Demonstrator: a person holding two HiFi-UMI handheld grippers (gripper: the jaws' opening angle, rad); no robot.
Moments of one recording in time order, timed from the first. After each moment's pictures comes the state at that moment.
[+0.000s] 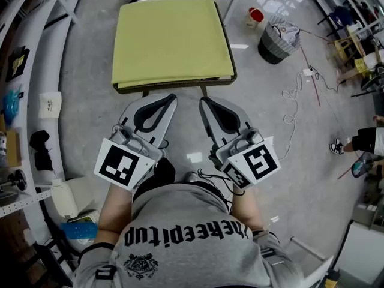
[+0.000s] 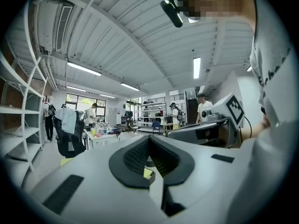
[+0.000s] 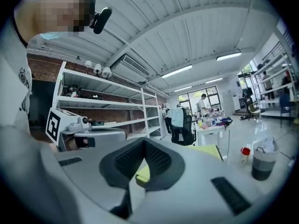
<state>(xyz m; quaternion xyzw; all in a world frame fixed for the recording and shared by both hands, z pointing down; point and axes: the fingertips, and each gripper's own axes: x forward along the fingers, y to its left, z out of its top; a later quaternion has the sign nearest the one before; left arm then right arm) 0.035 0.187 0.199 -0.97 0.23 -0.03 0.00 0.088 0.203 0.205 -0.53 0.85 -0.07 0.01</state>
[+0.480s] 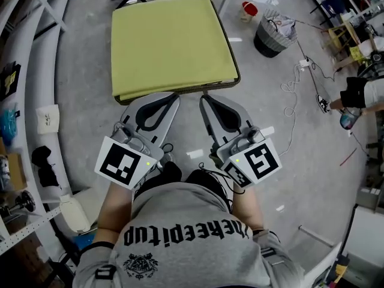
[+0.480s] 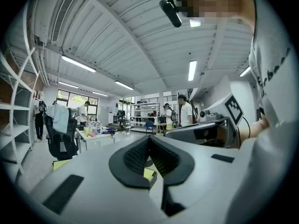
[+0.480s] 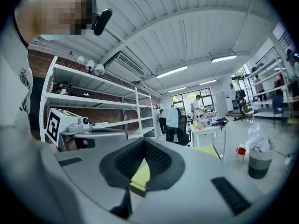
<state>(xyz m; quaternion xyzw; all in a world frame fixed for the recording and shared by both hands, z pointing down) 0.019 0.128 0.208 -0.98 0.18 -0.03 0.00 0.066 0.146 0.212 -0.56 0.82 -0.07 0.01</state>
